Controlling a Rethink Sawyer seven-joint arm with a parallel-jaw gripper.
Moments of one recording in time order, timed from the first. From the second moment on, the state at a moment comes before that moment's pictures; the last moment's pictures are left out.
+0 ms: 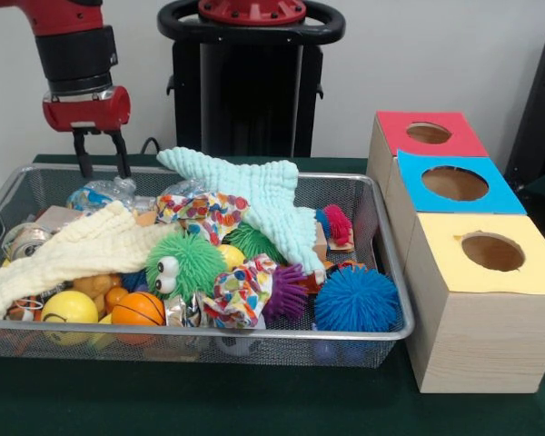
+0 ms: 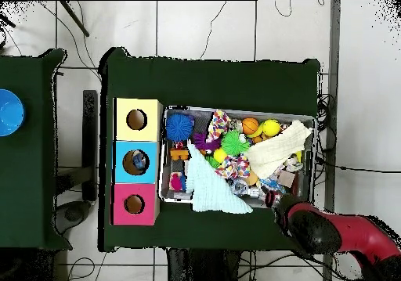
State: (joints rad) arm -1.28 -0.64 0.68 2.00 -0.83 0.42 1.93
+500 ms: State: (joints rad) arm -1.30 -0.60 0.71 1.99 -0.83 0.45 1.93
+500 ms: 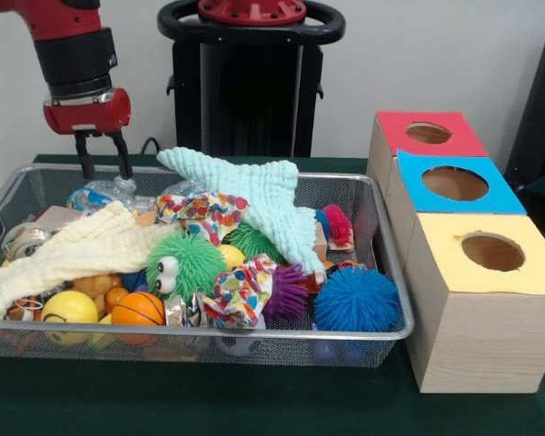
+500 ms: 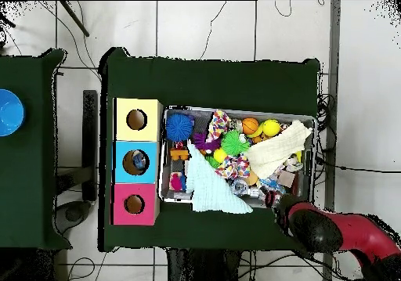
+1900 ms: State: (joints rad) arm -1.35 -0.54 0.75 1.93 -0.83 0.46 1.82
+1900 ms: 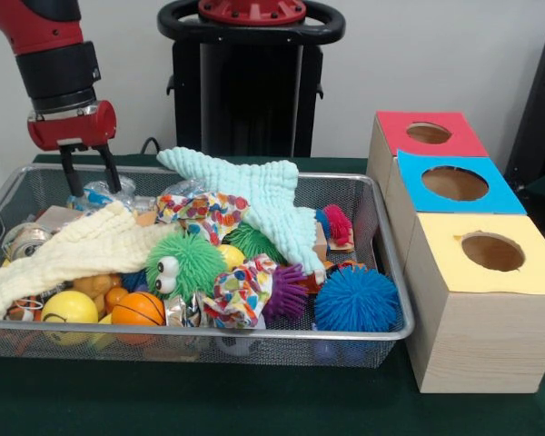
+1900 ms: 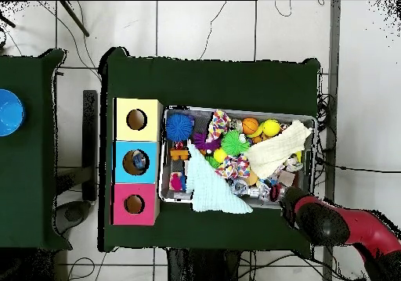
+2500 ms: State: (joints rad) arm -1.36 -0.54 0.76 1.93 -0.83 0.46 1.81
